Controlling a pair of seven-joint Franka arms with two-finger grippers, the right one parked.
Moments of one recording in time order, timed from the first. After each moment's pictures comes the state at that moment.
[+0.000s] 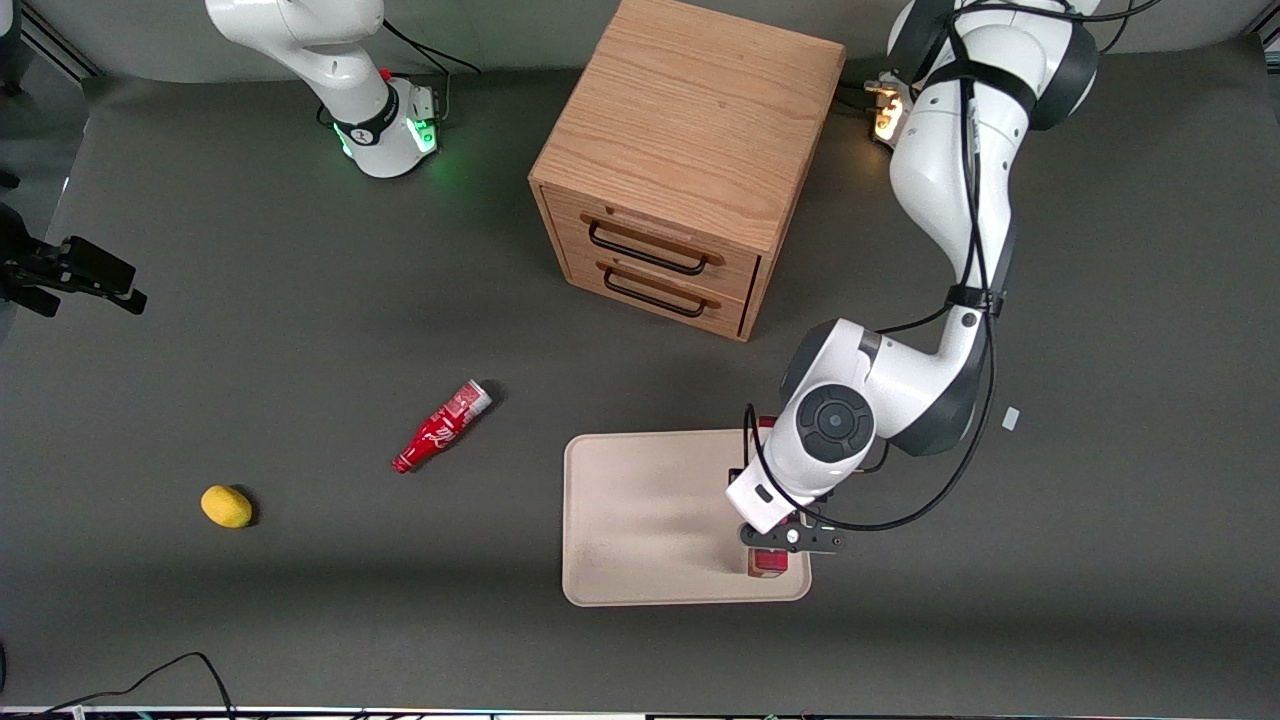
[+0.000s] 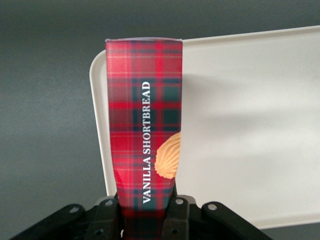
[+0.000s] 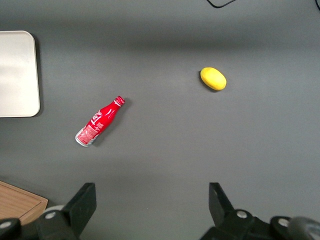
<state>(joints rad) -0.43 0.93 -0.06 -1.04 0.04 2.03 -0.41</state>
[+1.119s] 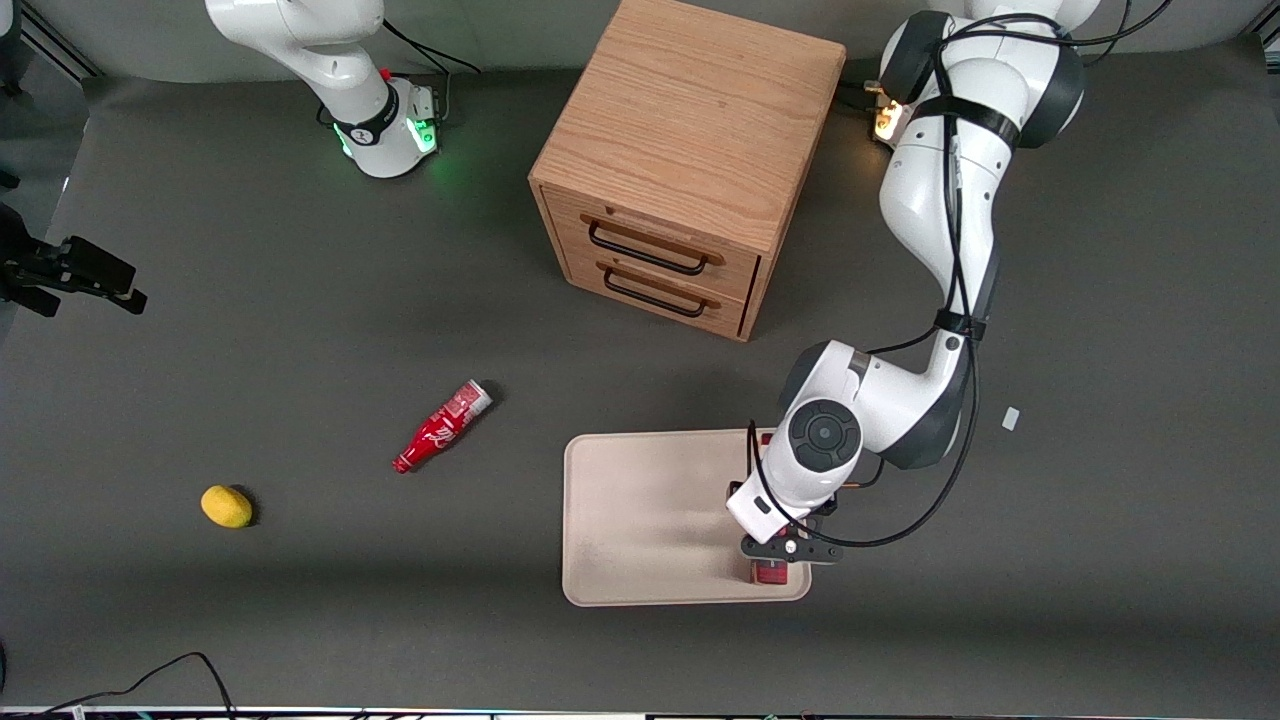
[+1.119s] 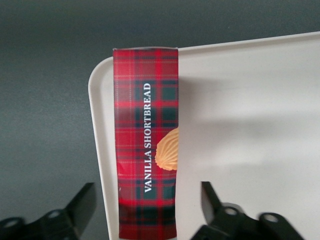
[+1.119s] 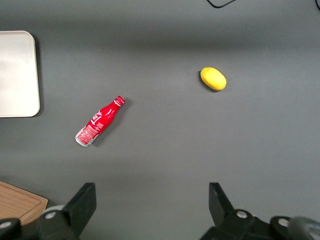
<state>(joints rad) -0.43 0.99 -0.05 -1.04 0.08 2.12 -0.41</state>
